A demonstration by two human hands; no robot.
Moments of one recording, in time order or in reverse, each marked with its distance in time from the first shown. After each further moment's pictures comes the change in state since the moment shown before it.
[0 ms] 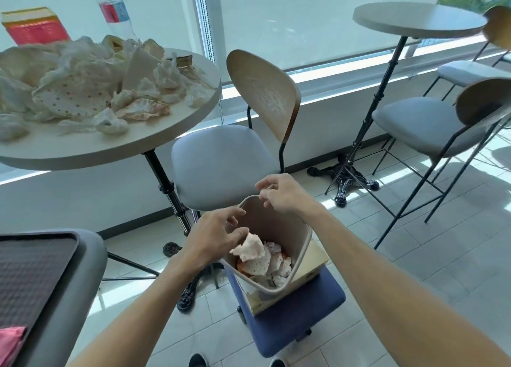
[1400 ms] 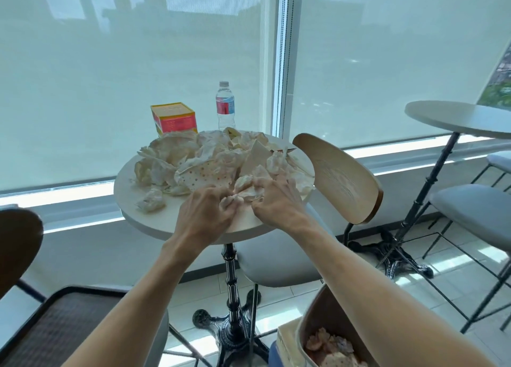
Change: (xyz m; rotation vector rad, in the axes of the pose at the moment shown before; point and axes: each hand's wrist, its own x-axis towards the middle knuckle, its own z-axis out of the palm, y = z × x) left_hand 0.043 -0.073 -0.242 0.143 0.507 0.013; right_hand 0.058 -0.242 0.106 -0.621 0.239 -0.291
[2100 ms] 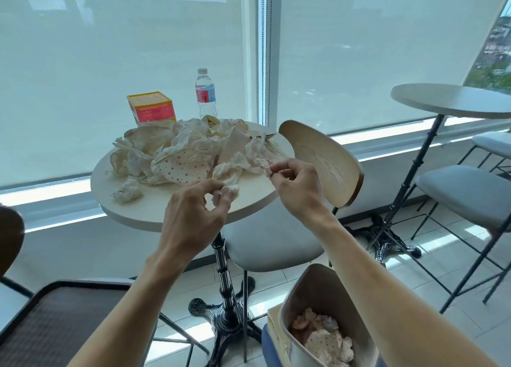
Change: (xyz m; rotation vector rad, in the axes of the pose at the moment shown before) left_hand -0.040 0.043 -0.002 -0.239 0.156 0.034; right_hand -0.038 0.059 -0.028 0.773 0.311 0.063
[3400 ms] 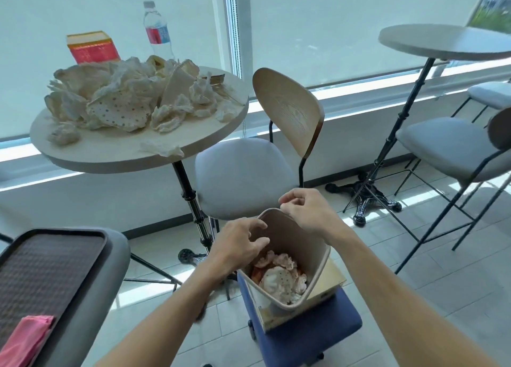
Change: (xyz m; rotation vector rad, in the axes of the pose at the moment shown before) left_hand -0.137 0.044 0.165 0.066 -0.636 -0.208; right_hand -0.079 0.140 -0.122 -0.206 -0.347 0.348
